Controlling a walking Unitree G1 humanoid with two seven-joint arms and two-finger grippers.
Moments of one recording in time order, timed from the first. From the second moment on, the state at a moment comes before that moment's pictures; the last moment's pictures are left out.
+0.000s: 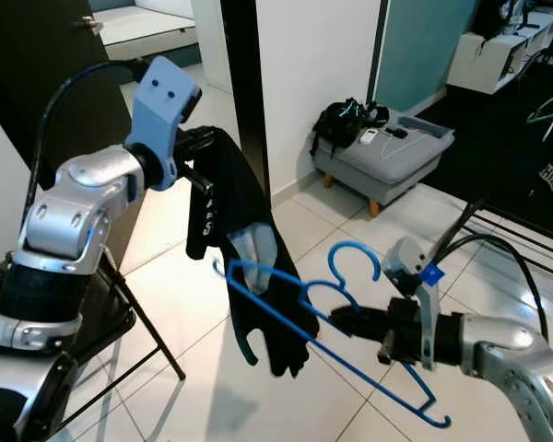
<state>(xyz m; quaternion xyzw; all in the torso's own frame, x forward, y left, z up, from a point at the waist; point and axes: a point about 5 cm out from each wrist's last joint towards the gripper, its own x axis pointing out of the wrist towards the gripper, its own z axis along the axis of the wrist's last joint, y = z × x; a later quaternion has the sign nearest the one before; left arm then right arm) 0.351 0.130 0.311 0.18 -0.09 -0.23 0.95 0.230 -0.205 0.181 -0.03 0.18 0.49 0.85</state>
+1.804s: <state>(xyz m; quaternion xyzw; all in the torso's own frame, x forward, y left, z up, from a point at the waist) 0.340 0.127 0.342 0.11 -0.12 -0.24 0.96 0.257 -0.200 0.214 -0.09 0.10 0.48 0.87</state>
